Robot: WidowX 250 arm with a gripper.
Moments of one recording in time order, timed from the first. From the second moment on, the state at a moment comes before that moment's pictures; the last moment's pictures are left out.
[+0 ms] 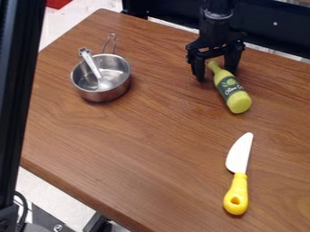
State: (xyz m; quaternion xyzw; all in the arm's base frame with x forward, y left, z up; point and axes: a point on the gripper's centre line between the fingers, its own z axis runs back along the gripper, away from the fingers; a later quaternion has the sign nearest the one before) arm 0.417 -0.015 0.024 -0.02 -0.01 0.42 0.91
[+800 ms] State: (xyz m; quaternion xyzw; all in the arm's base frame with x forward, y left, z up) arm 0.417 -0.012 0.067 -0.05 -0.07 0.46 0.89
